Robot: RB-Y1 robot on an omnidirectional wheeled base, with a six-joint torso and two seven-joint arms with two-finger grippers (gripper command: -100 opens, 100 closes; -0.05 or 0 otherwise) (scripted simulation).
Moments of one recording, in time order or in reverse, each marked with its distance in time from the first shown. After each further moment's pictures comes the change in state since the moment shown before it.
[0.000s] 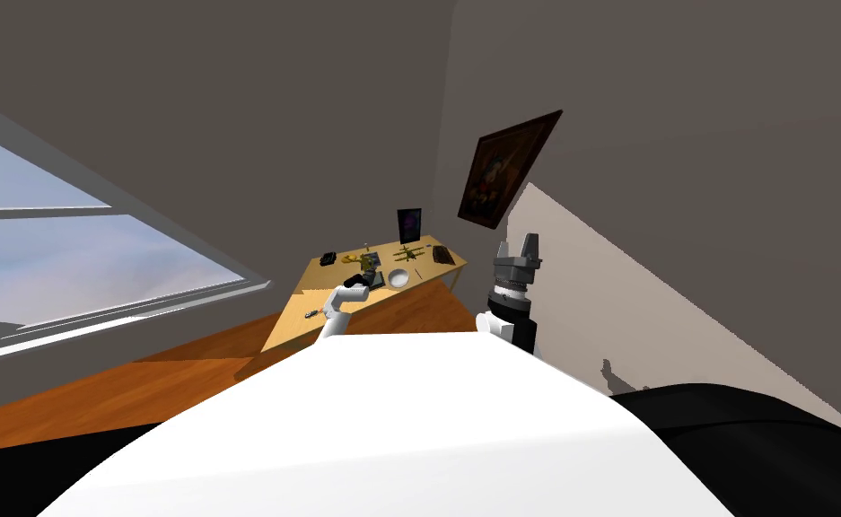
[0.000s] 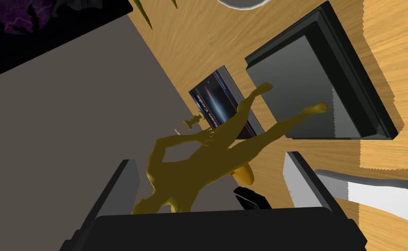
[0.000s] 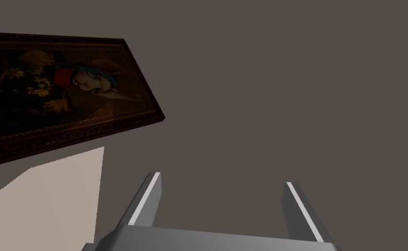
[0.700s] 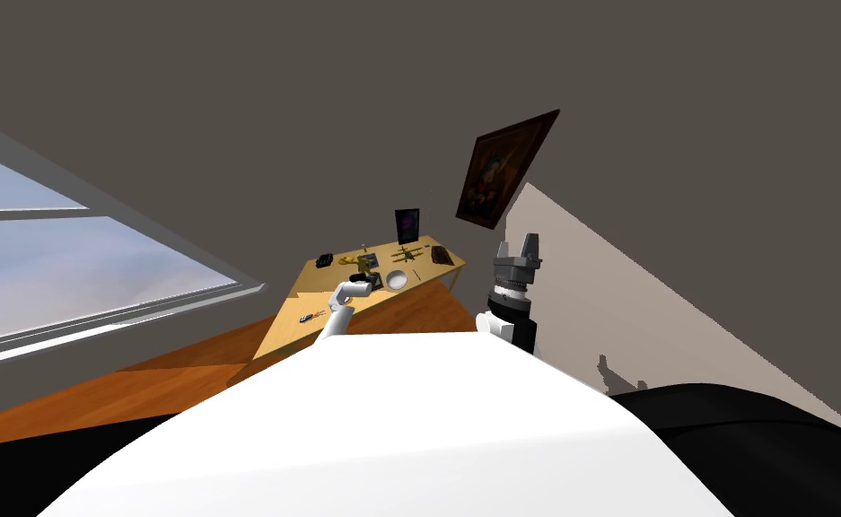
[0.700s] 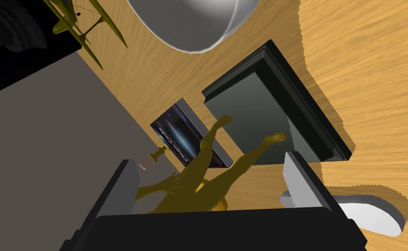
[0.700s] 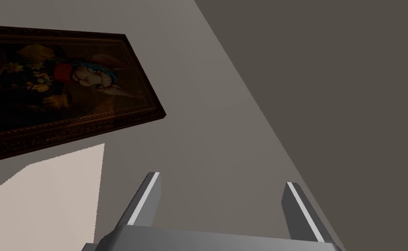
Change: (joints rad) left arm -0.082 0.008 0.000 0.111 0.014 0.178 -0.024; right arm 0.000 0.000 0.000 0.000 0.000 0.000 0.000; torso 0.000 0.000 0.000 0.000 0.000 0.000
